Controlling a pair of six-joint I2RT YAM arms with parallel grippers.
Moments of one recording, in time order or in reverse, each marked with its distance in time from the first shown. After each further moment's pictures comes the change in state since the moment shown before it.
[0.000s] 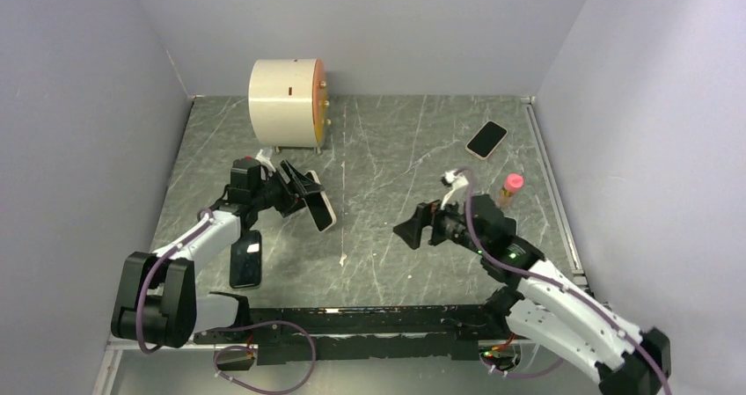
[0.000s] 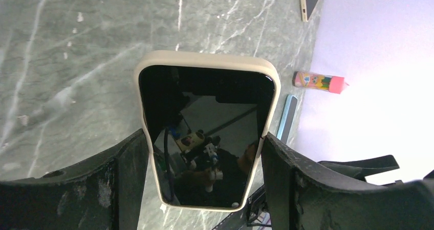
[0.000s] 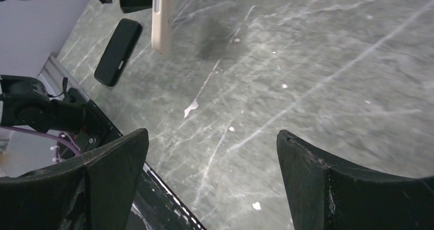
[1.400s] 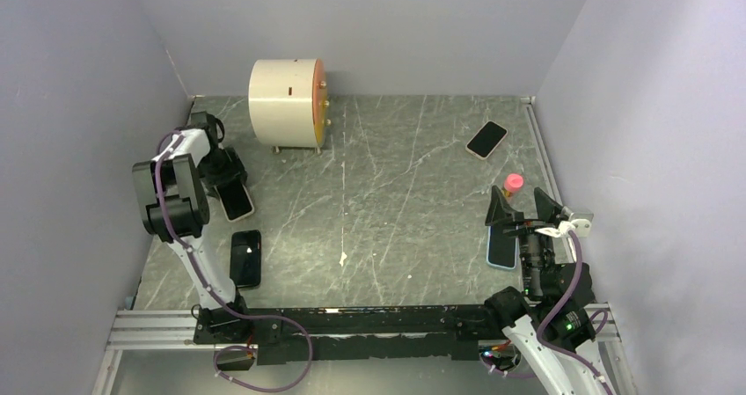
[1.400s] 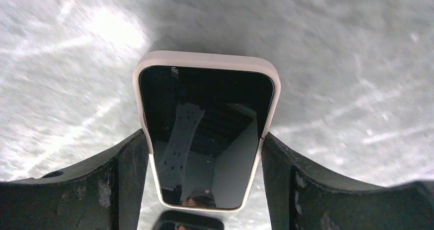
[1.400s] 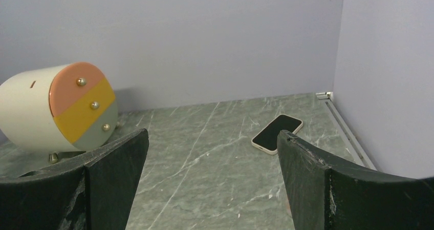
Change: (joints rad) left arm 0.406 0.733 0.852 -0.837 -0.543 0.572; right arm -0.145 -0.670 -0.041 0.089 0.633 -0.433
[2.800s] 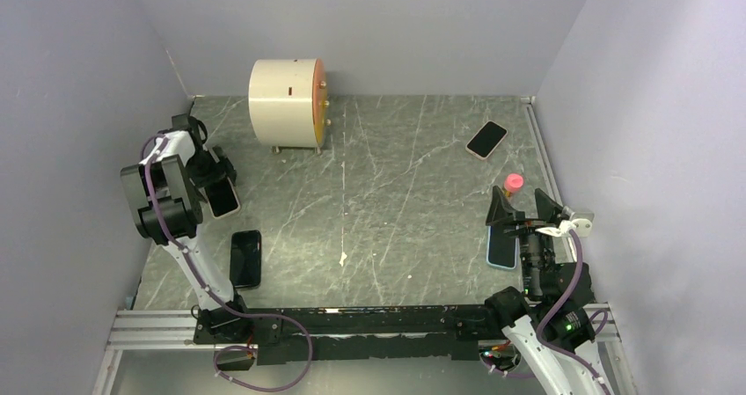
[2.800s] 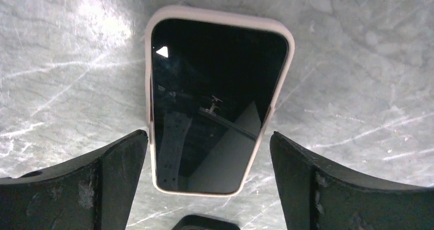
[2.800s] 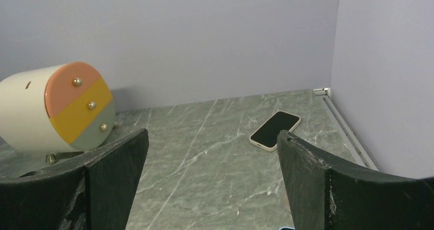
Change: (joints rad) left arm 0.079 -0.031 -0.018 -0.011 0.032 0.003; right arm -0.021 0.000 0.002 -0.018 -0.001 0.019
